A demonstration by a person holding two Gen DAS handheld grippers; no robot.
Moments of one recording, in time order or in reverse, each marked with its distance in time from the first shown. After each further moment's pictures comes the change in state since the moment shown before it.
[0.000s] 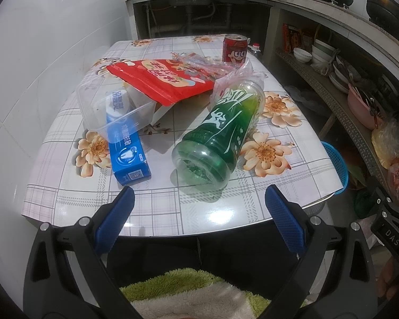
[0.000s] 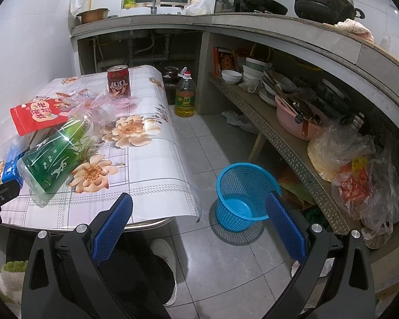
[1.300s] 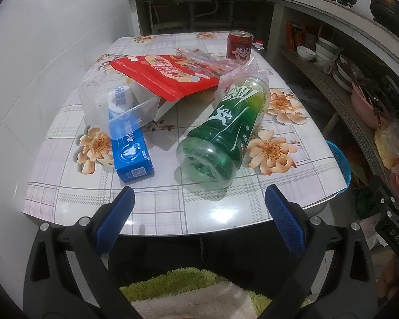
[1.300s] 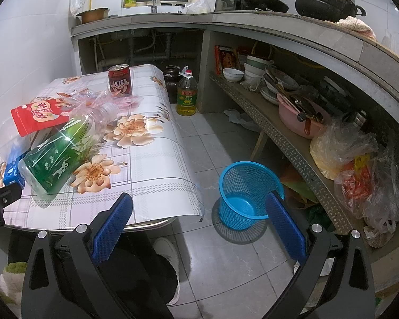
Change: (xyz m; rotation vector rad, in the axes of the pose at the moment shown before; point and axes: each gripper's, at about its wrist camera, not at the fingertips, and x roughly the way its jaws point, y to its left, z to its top) left arm 0.005 0.004 -0.001 -0.004 0.023 0.015; right arm 0.002 0.003 -0.002 0.005 0.004 0.004
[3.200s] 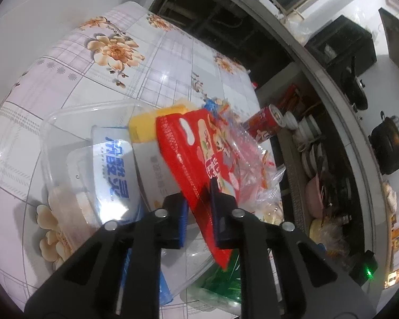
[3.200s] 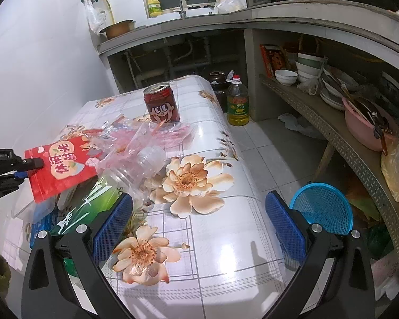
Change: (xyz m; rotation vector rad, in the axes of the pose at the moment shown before) left arm 0.109 0.150 0.140 -0.455 0.028 -0.429; right arm 0.092 0.042 0.082 0.069 -0.015 0.312
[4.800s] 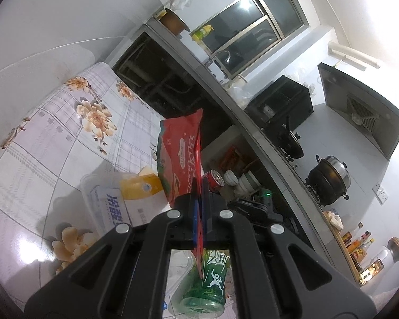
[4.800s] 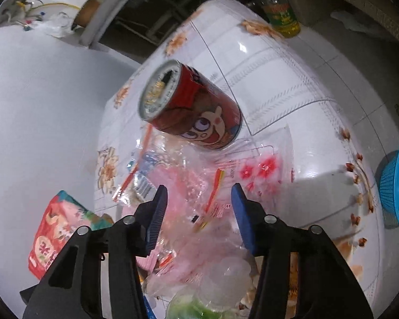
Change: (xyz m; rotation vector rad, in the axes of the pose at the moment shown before) left arm -0.102 0.042 -0.005 0.013 -0.351 -0.350; right arm 0.213 0.018 0.106 0.388 0.497 0.381
